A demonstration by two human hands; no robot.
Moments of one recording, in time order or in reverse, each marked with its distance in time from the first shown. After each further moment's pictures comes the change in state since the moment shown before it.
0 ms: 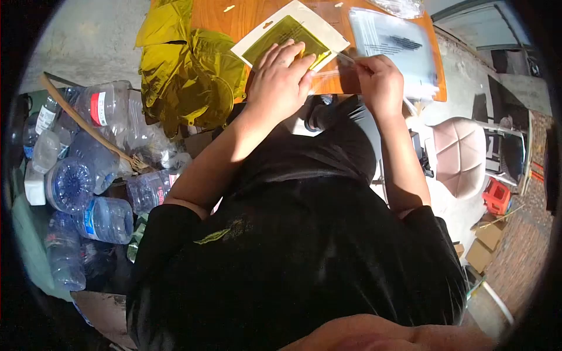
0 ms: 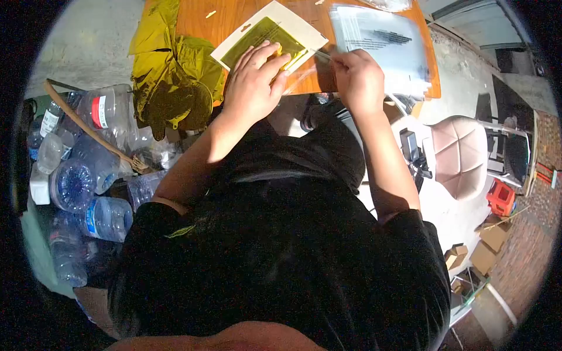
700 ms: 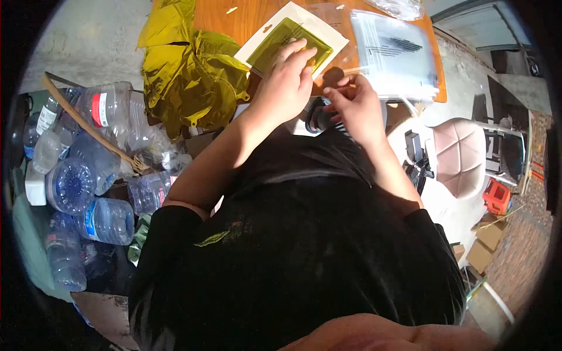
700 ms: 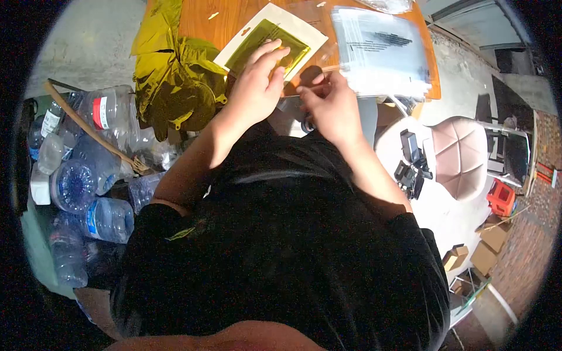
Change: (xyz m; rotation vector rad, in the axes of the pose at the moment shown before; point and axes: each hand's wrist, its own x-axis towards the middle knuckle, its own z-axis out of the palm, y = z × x) left_hand 0.006 0.004 -0.004 -0.308 0.031 -0.104; right_hand -0.026 -0.075 -0.001 0.750 -0.335 0.734
